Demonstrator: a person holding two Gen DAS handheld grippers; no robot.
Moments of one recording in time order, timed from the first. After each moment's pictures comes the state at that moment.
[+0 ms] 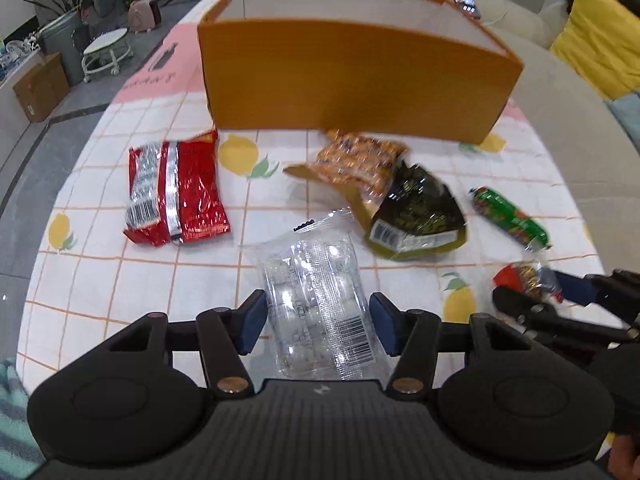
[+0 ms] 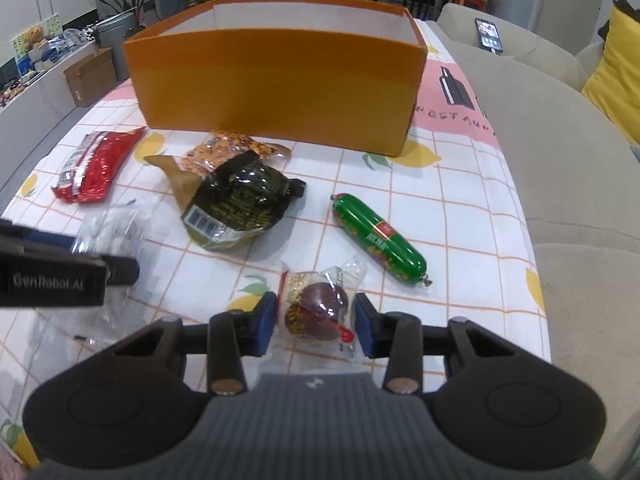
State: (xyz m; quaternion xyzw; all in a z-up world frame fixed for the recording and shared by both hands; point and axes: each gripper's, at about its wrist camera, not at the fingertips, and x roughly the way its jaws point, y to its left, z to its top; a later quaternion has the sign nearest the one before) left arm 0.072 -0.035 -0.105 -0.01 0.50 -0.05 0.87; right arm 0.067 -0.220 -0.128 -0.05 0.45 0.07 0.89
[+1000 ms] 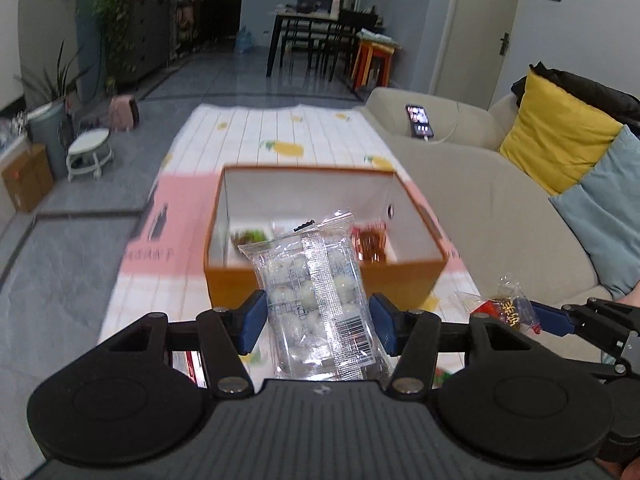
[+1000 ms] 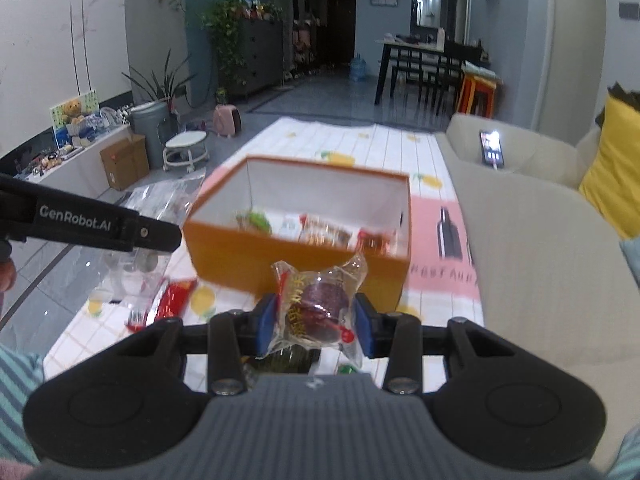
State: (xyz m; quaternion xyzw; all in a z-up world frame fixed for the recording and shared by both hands) left arm 0.111 -0.027 0.056 -0.02 0.37 -0.10 0.93; right arm 0.075 -0.227 0.029 -0.03 0.32 0.11 0.94
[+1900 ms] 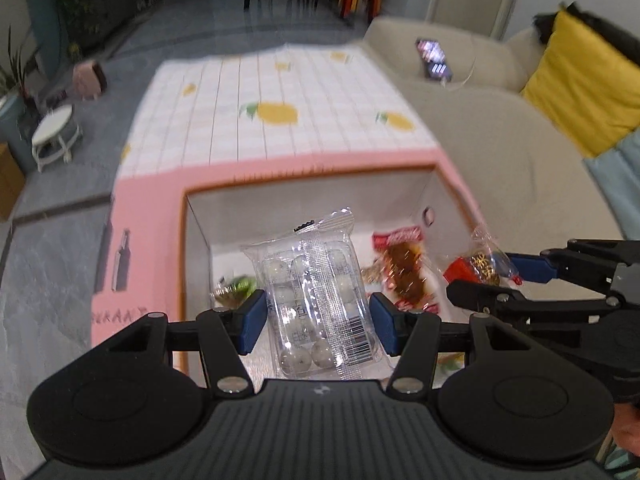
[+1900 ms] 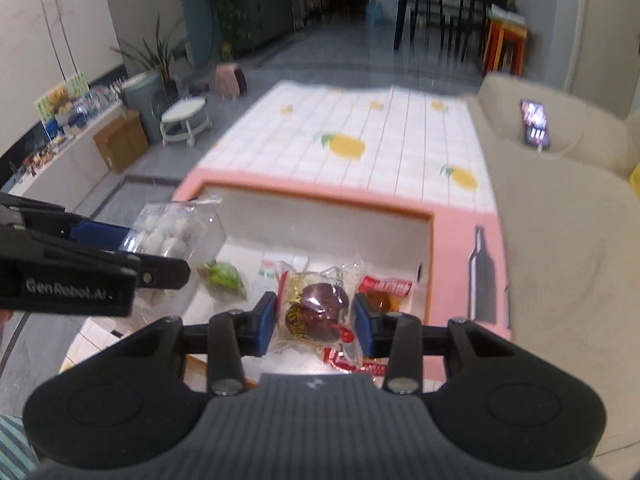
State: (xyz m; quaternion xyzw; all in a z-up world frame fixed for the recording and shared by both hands) left arm 0.300 -0.048 0.014 0.03 0.49 -0.12 0.86; right arm 0.311 -0.232 0.013 -0.01 0.45 0.14 0.88
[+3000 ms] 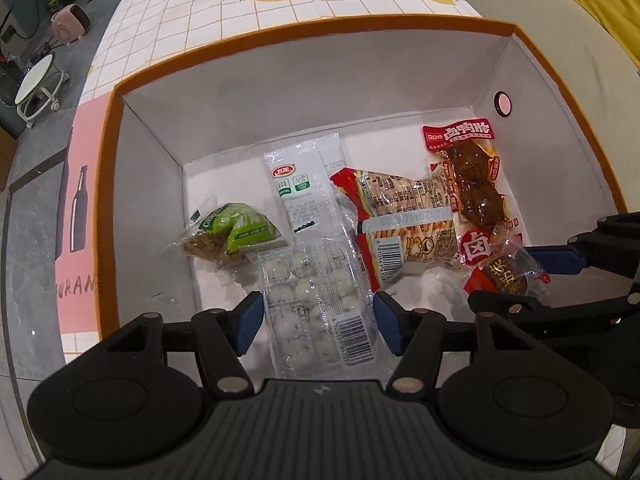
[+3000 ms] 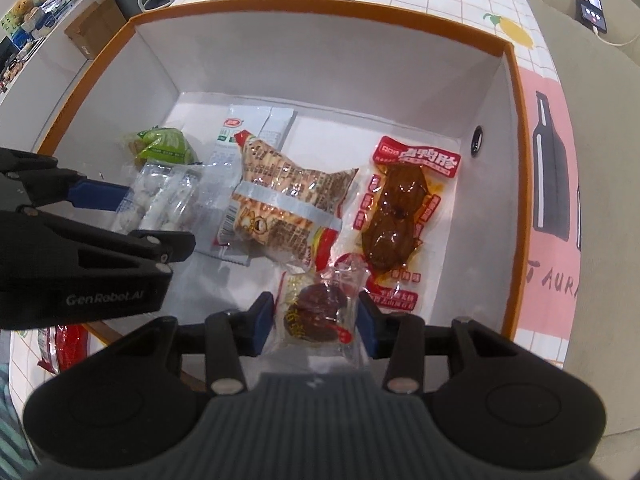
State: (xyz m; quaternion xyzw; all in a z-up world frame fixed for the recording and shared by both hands) left arm 0.347 -0.062 -0.088 0.09 0.60 -0.10 0.79; right arm 0.371 -0.213 -0.098 -0.03 0.61 0.14 0.78
